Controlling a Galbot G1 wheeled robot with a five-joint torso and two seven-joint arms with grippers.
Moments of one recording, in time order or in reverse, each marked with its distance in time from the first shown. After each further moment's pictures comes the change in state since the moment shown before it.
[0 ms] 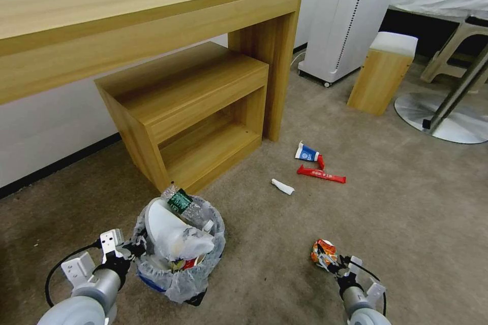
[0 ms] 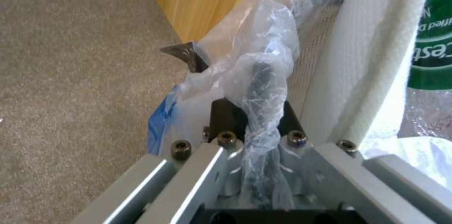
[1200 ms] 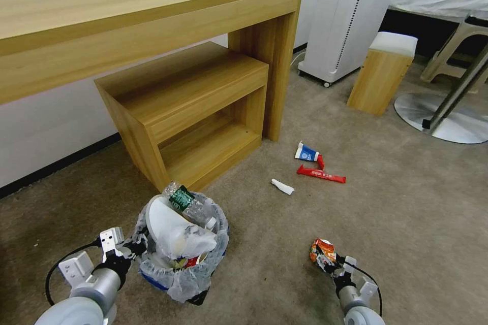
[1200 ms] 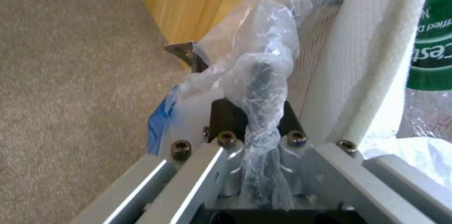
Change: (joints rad) left arm 0.023 0.007 -0.004 -0.039 -0.032 -0.011 -0.001; right arm 0.133 0.104 -0.062 -0.235 -0.091 0.025 -0.074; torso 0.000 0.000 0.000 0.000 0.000
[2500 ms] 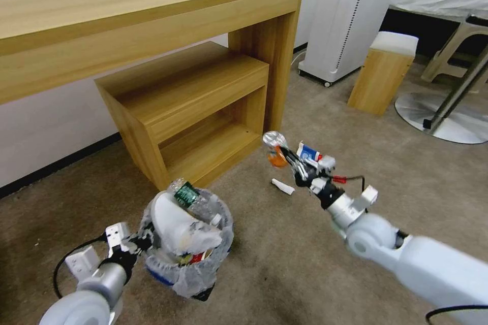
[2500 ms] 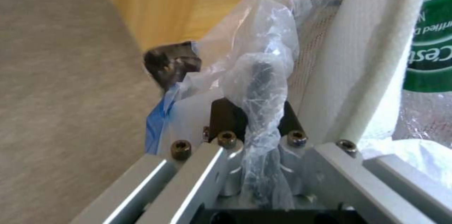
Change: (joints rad) left arm -0.126 0.030 0.084 0.023 -0.034 0.027 -0.032; right arm 0.571 -0.480 -0.366 0.741 -0.082 0.056 -0.169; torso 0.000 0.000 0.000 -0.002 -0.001
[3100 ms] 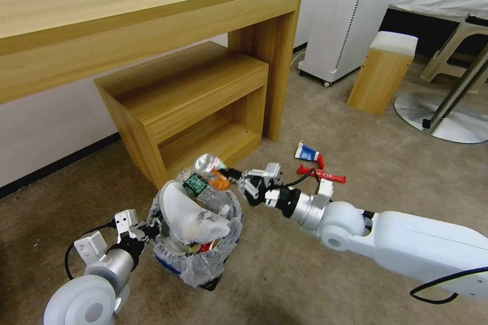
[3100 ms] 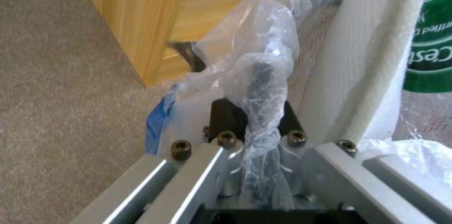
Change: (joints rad) left arm -0.009 0.020 -0.009 -0.036 -0.032 0.009 -0.021; right arm 0.444 0.120 -0.546 0.009 0.031 -0.021 -0.076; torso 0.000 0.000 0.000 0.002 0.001
